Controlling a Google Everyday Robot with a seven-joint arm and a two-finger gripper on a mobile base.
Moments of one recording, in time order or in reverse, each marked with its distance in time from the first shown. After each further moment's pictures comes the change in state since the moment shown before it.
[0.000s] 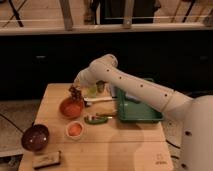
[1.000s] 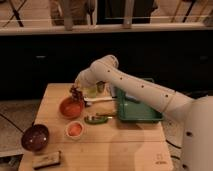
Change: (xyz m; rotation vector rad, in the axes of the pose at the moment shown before) arm -0.001 0.002 -0.003 0.009 -0.004 0.013
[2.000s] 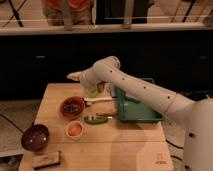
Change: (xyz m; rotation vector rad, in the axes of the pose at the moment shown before) arm -0.003 -0.001 -0.003 0.028 -0.028 -0.008
